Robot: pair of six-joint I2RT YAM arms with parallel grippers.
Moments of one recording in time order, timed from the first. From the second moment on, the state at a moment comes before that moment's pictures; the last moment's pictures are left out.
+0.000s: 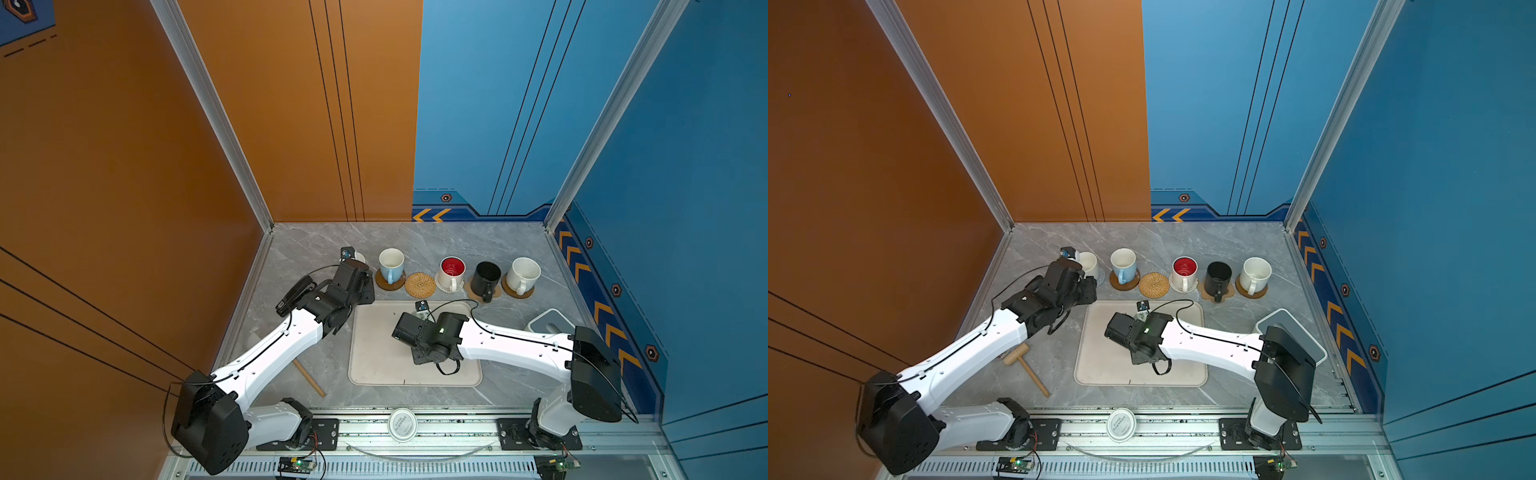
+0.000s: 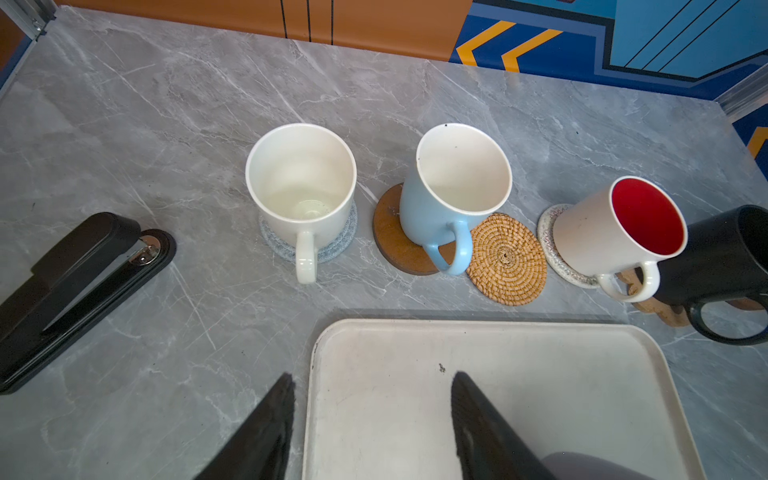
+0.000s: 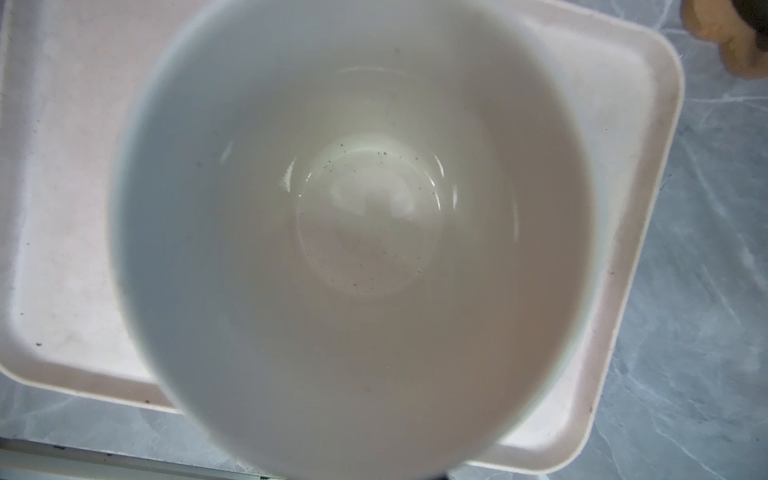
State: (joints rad) left arm -0.54 1.25 0.98 -0.46 -0.31 -0.50; right arm 1.10 1.63 1.24 -0.95 0.31 0.87
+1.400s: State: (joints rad) left arm -0.53 1.19 0.98 -0.50 -0.31 -0.51; right arm 0.71 1.91 1.54 -0.88 0.22 0.52
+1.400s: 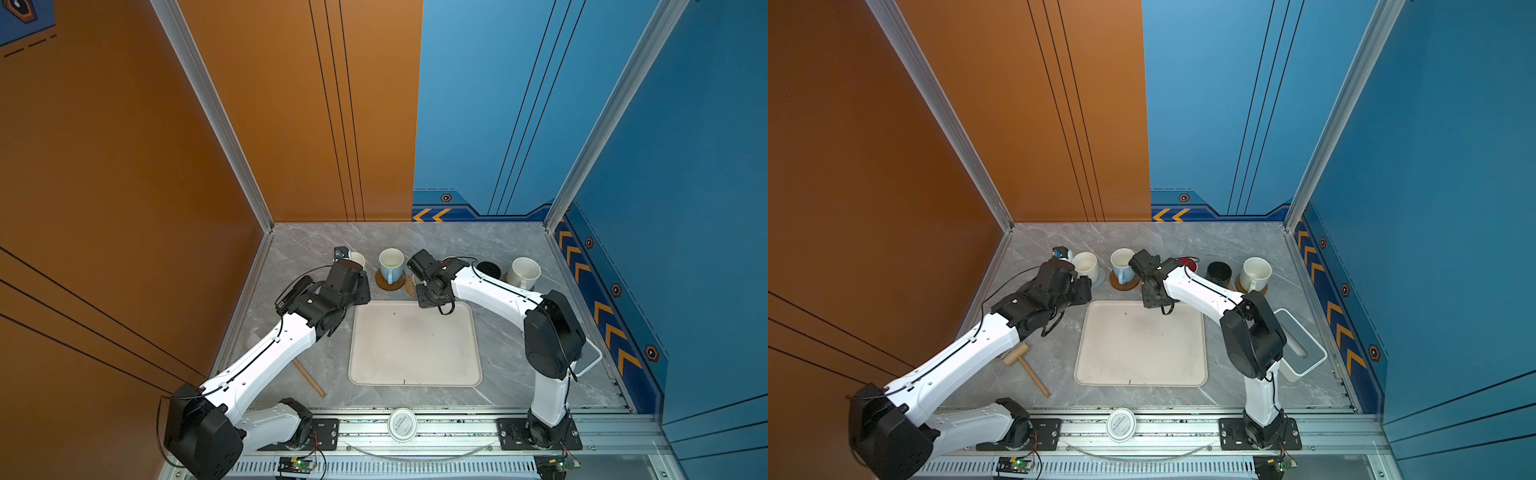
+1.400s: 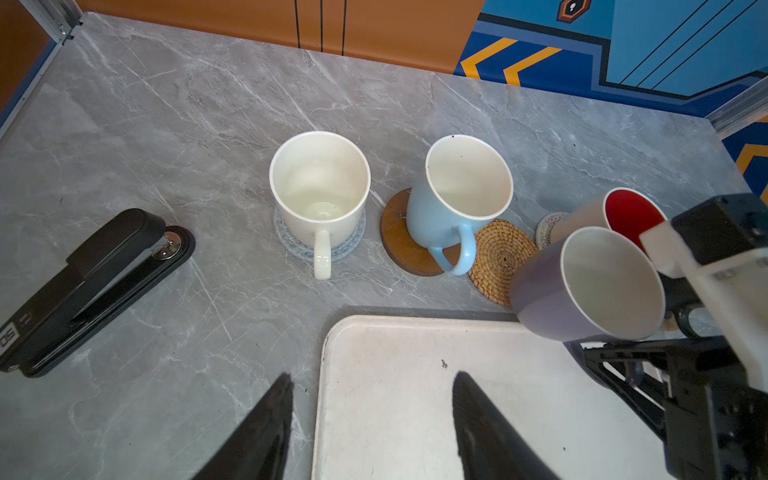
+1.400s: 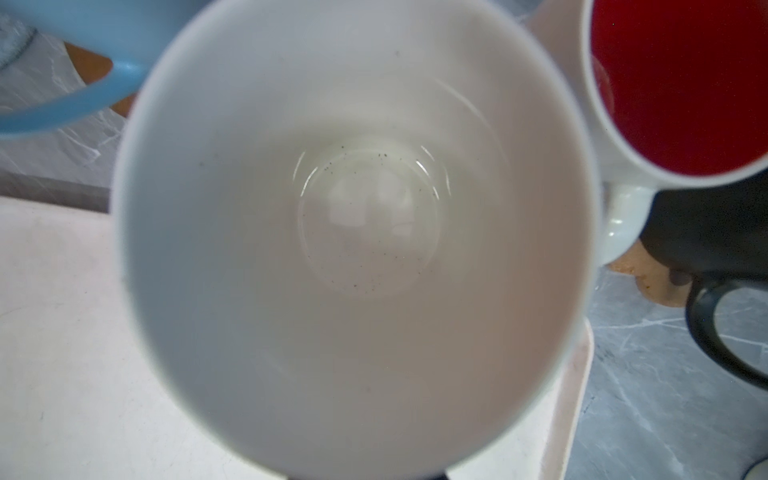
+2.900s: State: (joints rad) left arm -0.52 1.20 0.98 -0.51 -0.31 -0.52; right arm 0.64 2.05 1.64 -0.81 0.14 0.47
